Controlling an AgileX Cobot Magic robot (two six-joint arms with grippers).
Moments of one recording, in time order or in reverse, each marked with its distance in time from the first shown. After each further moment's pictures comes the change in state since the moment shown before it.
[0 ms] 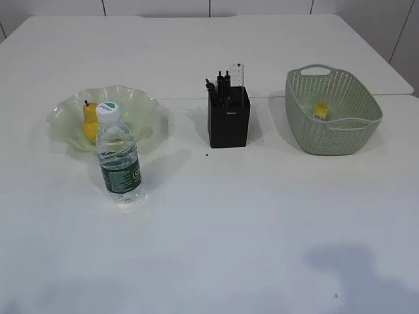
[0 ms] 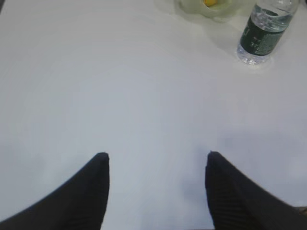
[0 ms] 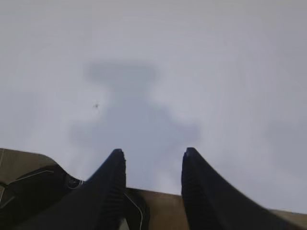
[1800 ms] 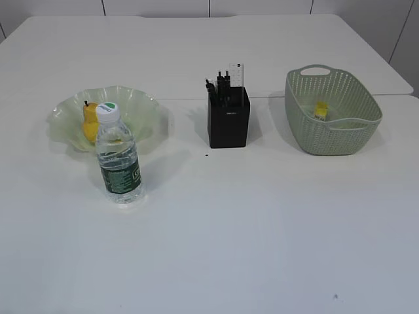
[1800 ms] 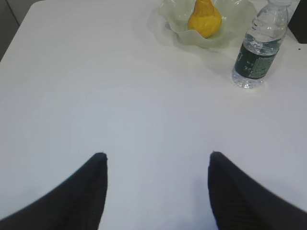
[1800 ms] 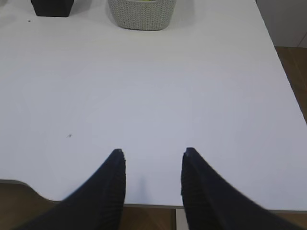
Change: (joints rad) left arm 0.000 -0.225 0.096 -0.002 -0.036 0.000; right arm 0.000 -0.676 0.076 -0.134 0.206 0.078
